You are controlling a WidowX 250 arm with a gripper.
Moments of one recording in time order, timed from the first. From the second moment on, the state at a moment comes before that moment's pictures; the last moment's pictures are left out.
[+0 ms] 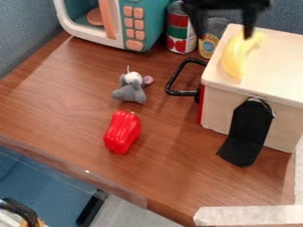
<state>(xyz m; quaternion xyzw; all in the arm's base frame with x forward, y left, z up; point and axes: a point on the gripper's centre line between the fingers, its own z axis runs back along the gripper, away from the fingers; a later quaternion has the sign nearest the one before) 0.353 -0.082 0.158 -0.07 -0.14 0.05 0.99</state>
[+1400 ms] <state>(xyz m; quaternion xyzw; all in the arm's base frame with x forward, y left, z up) 0.335 0.028 0.139 0.00 -0.13 0.21 0.97</state>
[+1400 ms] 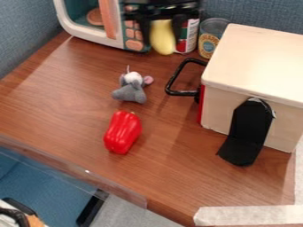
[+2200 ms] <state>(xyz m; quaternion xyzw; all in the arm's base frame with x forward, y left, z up) 0.279 0.182 0.038 -0.05 -0.12 0.25 0.96</state>
